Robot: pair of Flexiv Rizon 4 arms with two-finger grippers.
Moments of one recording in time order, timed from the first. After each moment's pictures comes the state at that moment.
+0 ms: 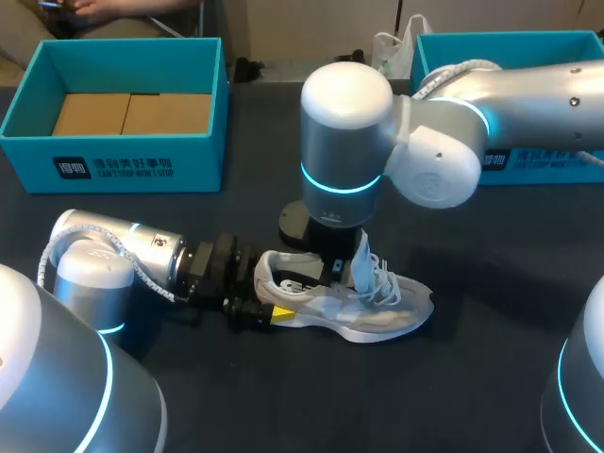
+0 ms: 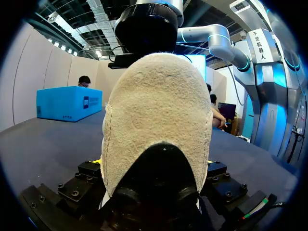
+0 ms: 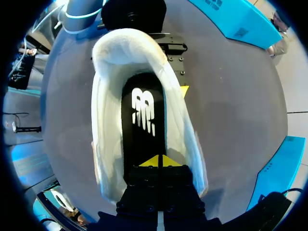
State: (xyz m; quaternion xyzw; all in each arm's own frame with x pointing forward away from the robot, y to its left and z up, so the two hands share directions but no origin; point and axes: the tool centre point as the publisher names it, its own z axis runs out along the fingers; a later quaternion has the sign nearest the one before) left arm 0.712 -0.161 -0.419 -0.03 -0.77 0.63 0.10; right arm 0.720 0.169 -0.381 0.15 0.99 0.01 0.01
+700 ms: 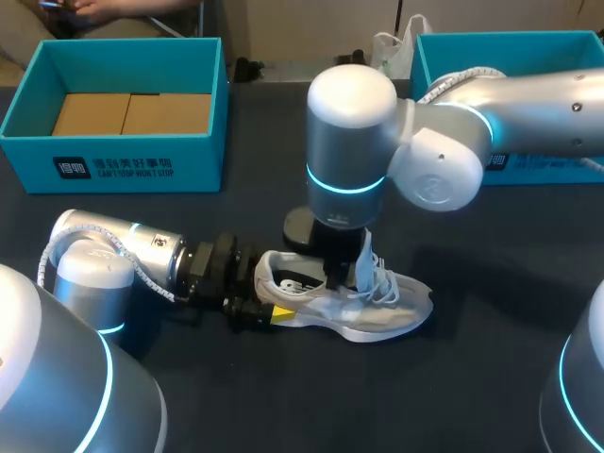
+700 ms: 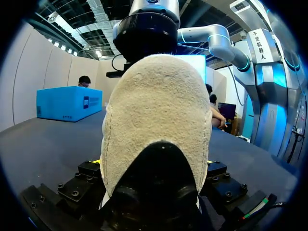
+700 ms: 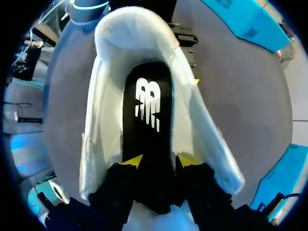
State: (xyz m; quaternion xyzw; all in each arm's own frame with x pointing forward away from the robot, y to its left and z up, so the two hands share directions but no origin) left arm 0.712 -0.161 -0.419 -0.03 -0.77 0.63 0.10; right arm 0.717 0.165 -0.396 0.12 0.99 0.01 -0.01
